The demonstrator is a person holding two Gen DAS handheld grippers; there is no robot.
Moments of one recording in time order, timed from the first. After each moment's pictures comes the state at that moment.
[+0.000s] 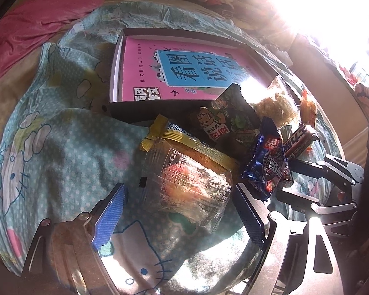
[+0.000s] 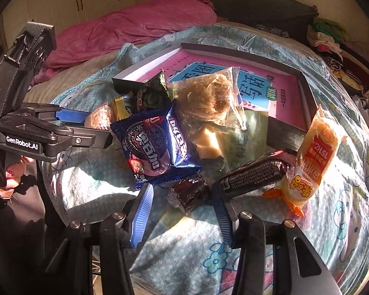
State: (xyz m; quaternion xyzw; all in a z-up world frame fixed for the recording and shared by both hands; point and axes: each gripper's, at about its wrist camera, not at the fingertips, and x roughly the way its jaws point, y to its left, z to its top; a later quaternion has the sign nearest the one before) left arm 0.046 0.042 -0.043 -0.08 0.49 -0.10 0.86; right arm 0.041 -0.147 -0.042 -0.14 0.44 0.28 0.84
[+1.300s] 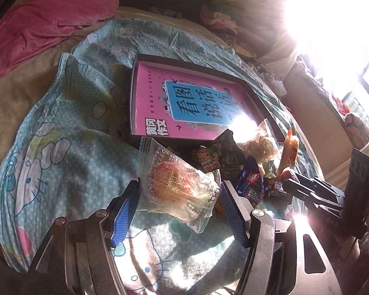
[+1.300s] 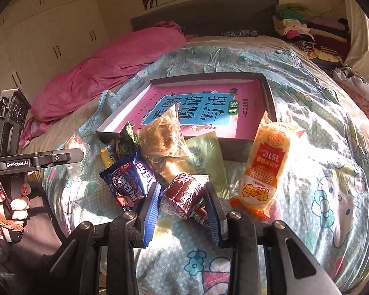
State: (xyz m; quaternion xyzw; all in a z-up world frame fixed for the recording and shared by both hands) left arm 0.039 0.071 -0.008 -0.15 0.44 -0.10 0.88; right arm 0.049 -0.199 -0.007 -0.01 0.41 0.25 0.88
